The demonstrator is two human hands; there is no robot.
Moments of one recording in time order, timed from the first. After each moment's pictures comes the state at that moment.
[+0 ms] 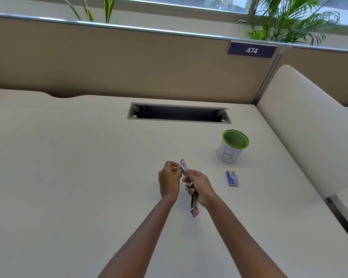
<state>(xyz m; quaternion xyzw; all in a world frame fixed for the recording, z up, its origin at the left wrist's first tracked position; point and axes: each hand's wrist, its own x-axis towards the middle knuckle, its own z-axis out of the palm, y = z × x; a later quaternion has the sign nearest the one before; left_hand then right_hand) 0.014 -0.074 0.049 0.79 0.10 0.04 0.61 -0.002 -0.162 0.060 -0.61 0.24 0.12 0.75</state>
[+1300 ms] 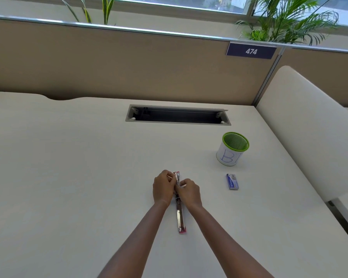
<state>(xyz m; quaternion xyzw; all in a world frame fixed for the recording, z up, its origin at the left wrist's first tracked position) 0.026 -0.061 0.028 0.86 0.09 -0.03 0.51 0.004 -0.138 0.028 -0.85 0.21 0.07 0.48</state>
